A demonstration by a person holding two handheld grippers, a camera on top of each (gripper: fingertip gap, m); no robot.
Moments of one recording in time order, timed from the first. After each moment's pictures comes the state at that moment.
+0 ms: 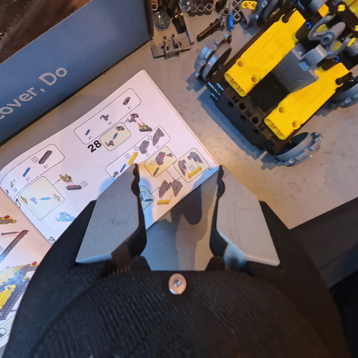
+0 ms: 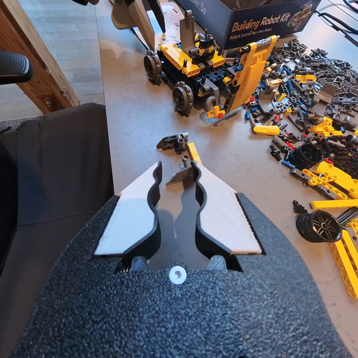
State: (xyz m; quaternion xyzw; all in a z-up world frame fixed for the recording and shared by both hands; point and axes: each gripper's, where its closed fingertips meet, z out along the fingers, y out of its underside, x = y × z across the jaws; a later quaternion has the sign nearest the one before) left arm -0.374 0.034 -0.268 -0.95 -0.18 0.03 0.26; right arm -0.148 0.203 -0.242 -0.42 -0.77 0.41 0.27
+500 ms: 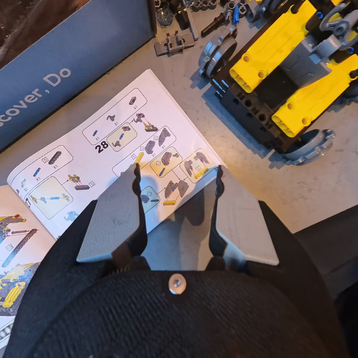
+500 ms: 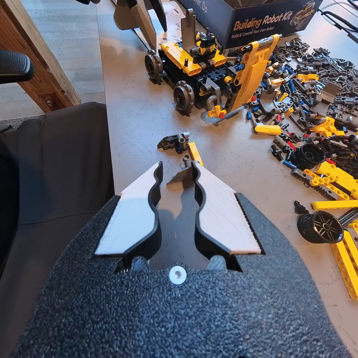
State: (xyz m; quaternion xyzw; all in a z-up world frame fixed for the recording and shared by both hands) left arm -0.378 0.032 -0.271 -0.95 -0.17 0.05 0.26; right arm -0.147 0.202 -0.242 -0.42 -0.77 0.41 0.27
